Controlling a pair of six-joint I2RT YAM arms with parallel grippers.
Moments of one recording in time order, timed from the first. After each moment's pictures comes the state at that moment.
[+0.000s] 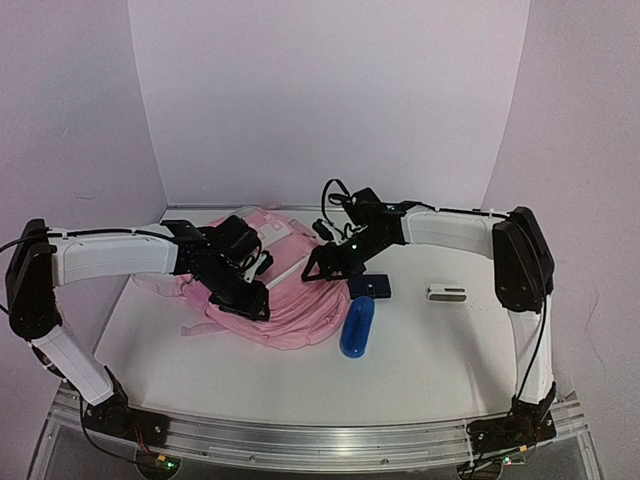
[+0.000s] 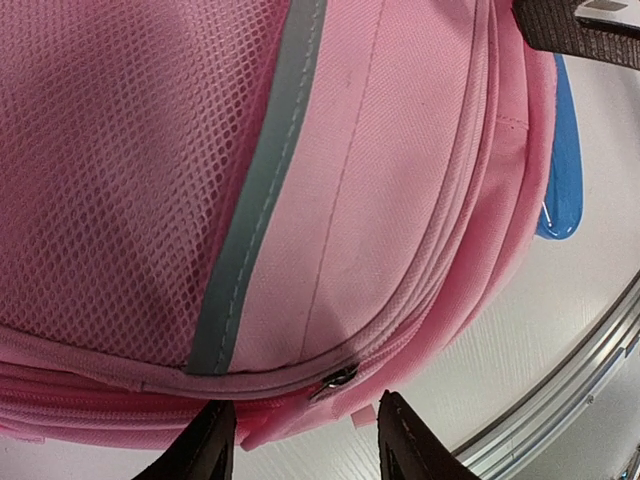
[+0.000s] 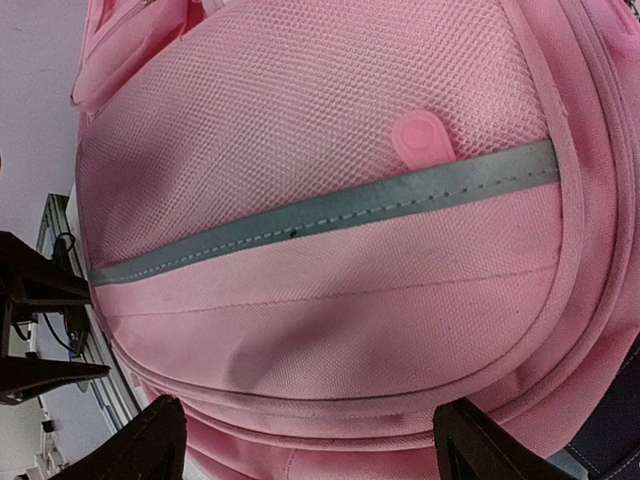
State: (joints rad) left arm -0.83 1.58 1.15 -0.71 0.11 -0.42; right arm 0.70 2.15 1.73 -0.56 -0.53 0.27
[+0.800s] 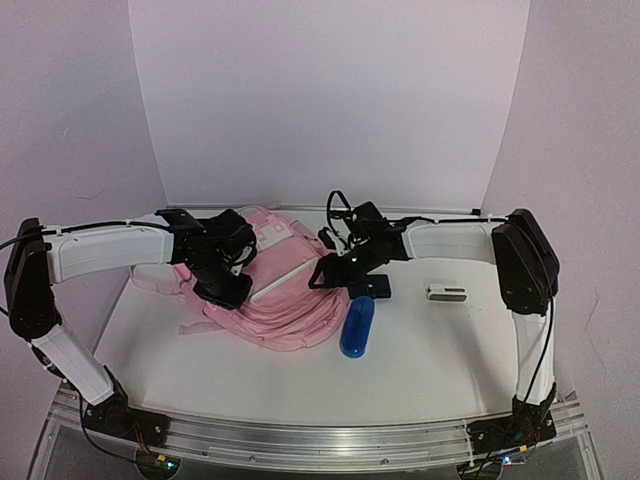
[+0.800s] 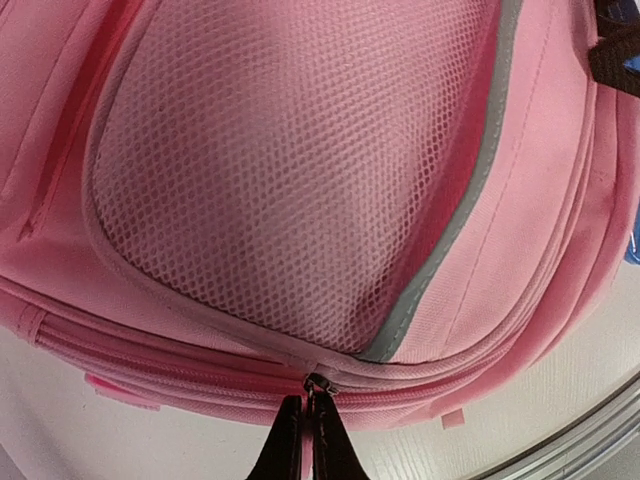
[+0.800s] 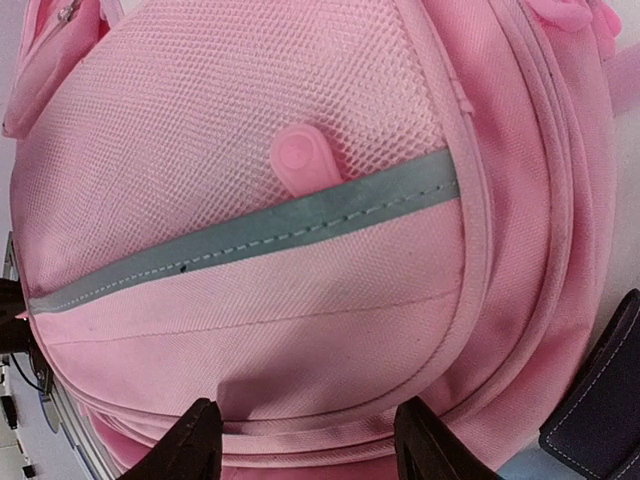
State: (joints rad) left arm -0.79 1.58 1.21 -0.88 -0.08 -0.41; right arm 0.71 2.11 1.57 -0.39 -0.38 0.33
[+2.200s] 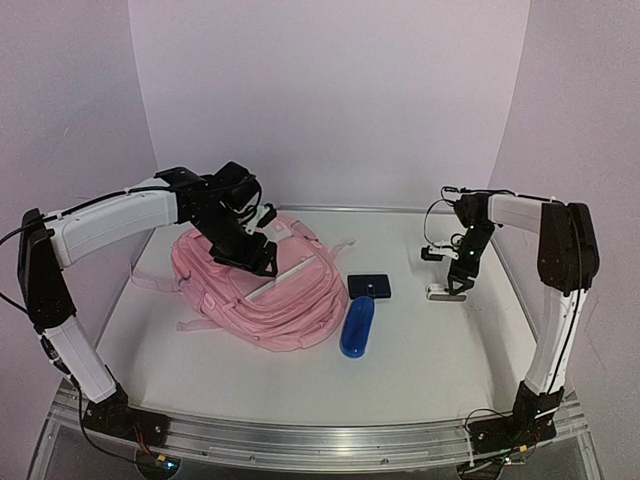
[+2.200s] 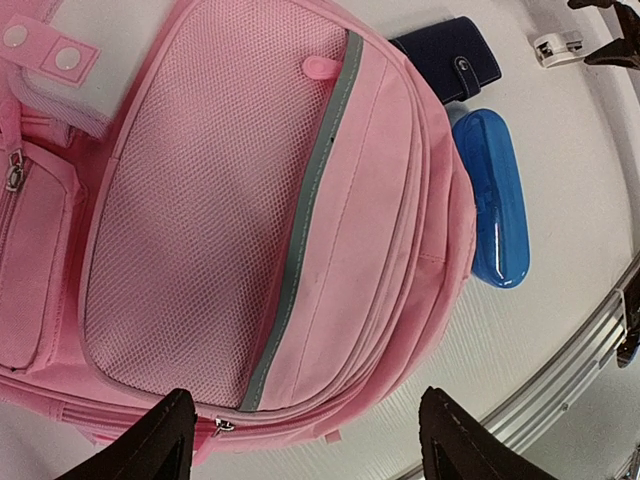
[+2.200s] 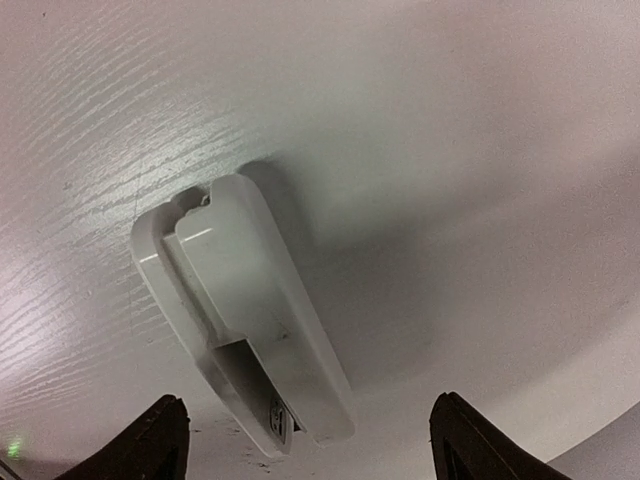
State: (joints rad) left arm -0.74 1.68 1.54 -0.96 0.11 -0.28; right arm 0.12 2.05 1.58 -1.02 -0.05 -1.06
